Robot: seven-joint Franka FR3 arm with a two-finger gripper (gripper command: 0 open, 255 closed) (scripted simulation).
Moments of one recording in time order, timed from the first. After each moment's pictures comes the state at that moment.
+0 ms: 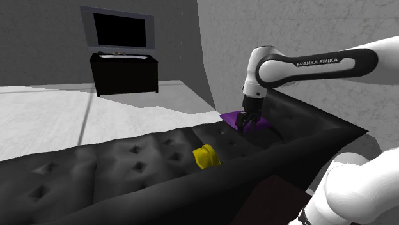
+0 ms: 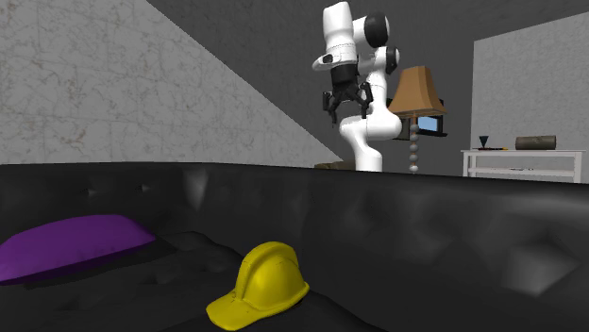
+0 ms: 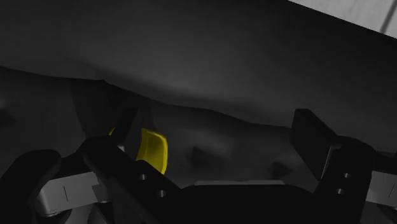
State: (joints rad) arm -0.03 -0.57 -0.05 -2.47 0.08 1.80 0.03
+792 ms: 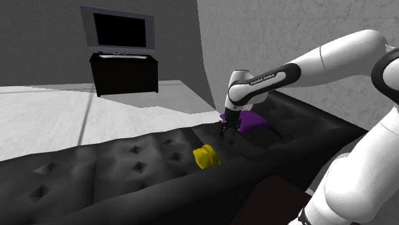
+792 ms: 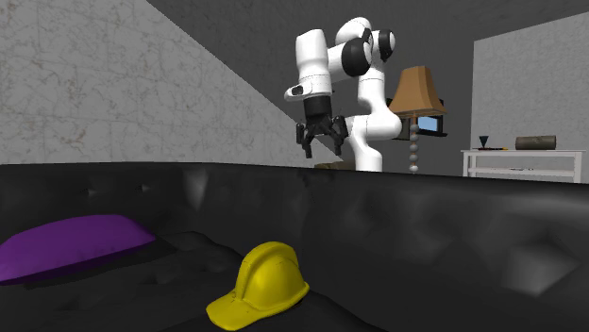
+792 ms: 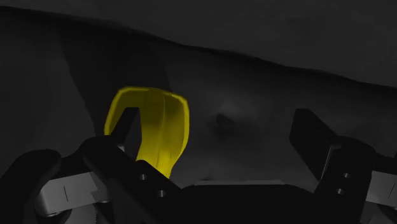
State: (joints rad) arm -0.05 -0.15 -0.11 -2.38 0.10 2.17 -0.03
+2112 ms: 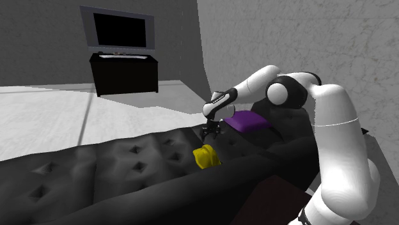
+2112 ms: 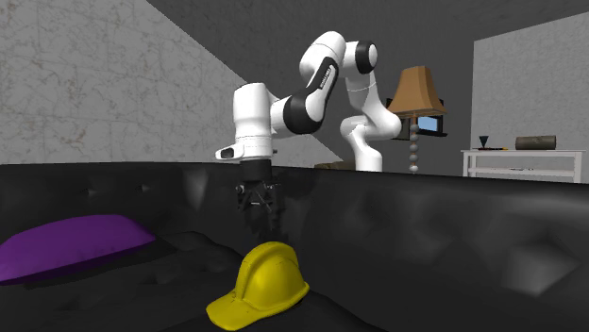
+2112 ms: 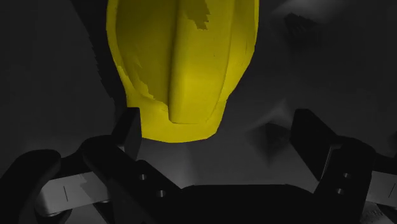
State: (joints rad) arm -0.15 0.61 -0.11 -1.81 0.26 2.41 -0.15
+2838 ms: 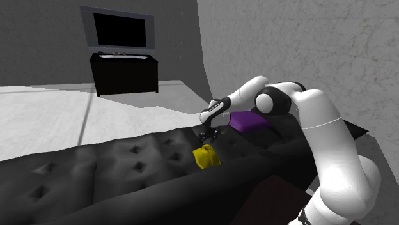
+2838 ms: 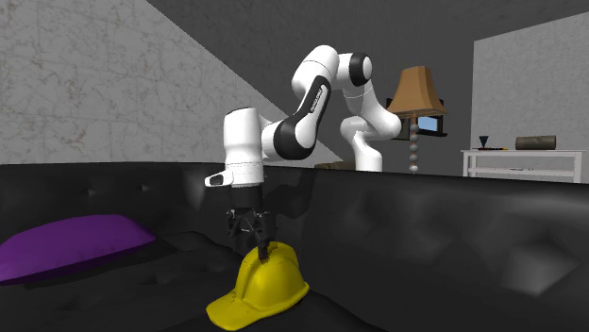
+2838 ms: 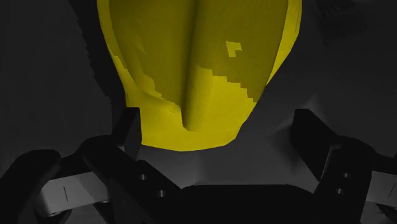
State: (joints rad) arm -0.18 0.79 -0.10 -1.68 0.28 2.46 -0.17
